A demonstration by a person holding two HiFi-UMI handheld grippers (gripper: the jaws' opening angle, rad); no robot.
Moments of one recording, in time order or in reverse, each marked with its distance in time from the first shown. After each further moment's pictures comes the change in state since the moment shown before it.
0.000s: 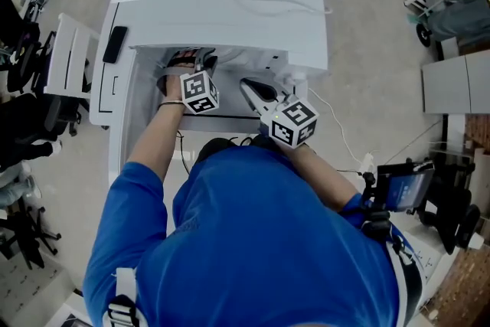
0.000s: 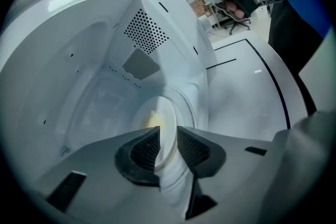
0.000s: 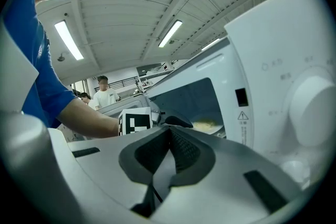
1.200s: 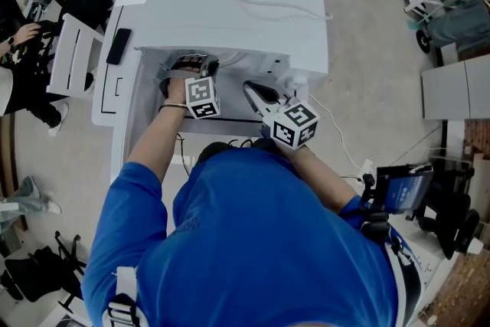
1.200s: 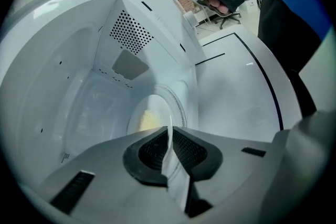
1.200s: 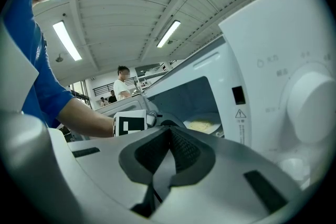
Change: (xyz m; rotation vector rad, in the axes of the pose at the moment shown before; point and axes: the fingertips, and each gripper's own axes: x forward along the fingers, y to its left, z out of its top) left arm -0.002 -0.014 -0.002 0.083 0.032 -0.053; right arm 0.001 -0.007 -0.003 0.014 -0.003 -0.014
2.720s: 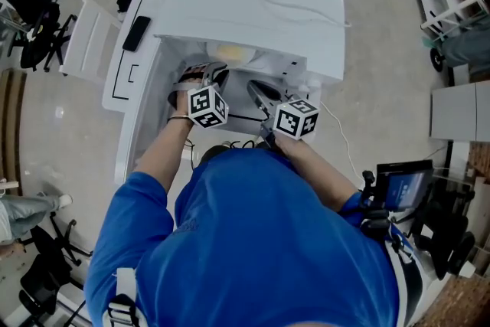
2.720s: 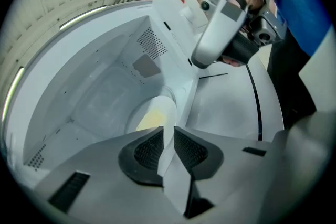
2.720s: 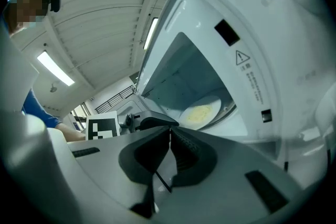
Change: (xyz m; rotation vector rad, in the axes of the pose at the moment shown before) left arm -0.041 -0.015 -0.005 -0.280 -0.065 0.075; right arm 0.030 -0.004 -0.033 0.299 0.028 0.069
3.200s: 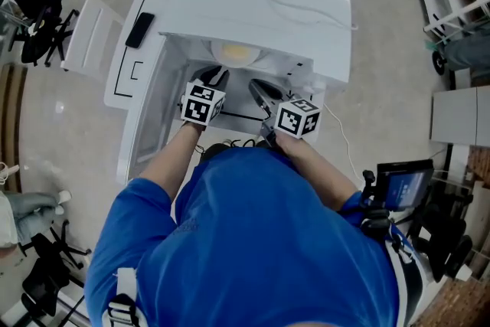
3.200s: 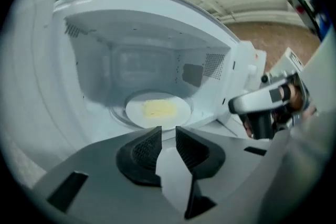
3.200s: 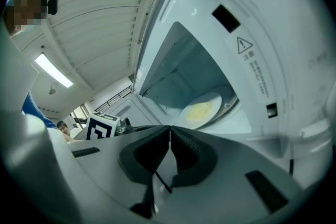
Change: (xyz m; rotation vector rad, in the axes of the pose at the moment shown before) left arm -0.015 0.015 -0.026 -0.925 -0.128 0.027; right arm 0.009 -0.002 -0.004 0.029 0.010 -0.003
